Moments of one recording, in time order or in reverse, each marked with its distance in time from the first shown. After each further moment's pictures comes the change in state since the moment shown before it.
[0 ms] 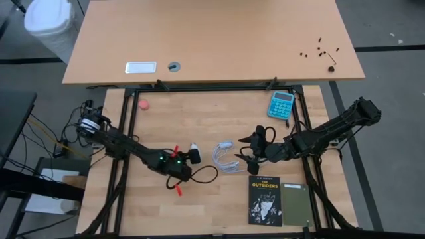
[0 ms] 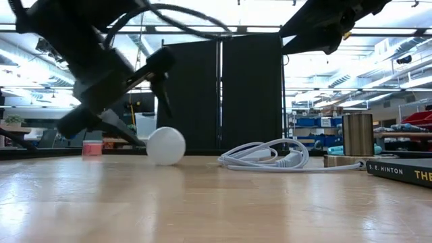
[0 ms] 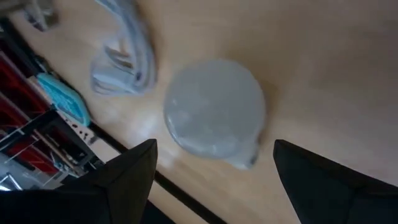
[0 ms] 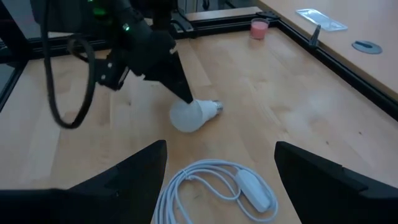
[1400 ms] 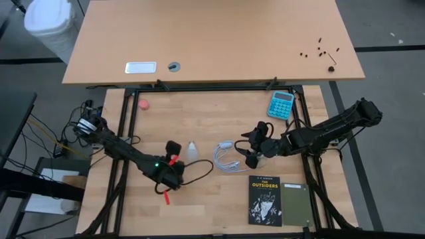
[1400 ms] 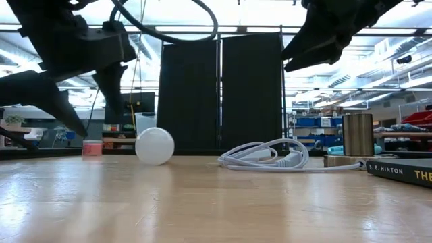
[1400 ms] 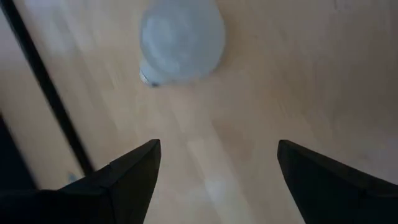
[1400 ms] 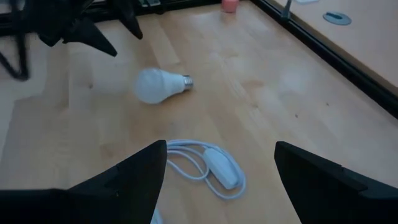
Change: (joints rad) left arm -0.121 -0.039 0.150 -0.655 0.100 -1.214; right arm -0.077 0.000 -0.001 -0.117 -0.003 0.052
